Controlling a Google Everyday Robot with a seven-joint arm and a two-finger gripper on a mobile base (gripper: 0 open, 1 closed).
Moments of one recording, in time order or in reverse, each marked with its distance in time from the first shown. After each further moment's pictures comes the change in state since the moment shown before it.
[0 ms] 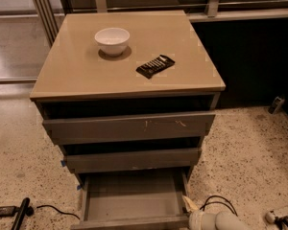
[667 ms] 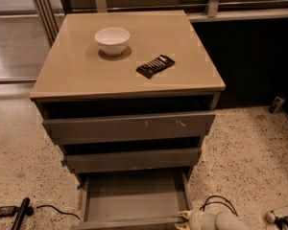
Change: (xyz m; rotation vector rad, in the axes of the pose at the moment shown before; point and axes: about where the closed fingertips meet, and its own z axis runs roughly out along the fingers) arm 0.000 0.000 0.000 0.000 0.000 0.000
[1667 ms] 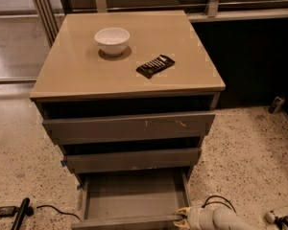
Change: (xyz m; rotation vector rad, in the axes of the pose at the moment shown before) arm -0.002 -0.017 0.010 -0.001 0.006 -0.001
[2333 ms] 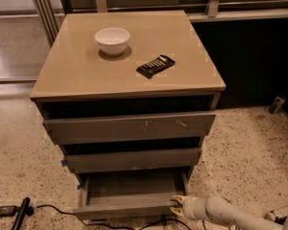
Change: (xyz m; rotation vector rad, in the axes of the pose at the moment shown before) arm -0.001 -0.029 0.026 -0.012 0.036 -0.007
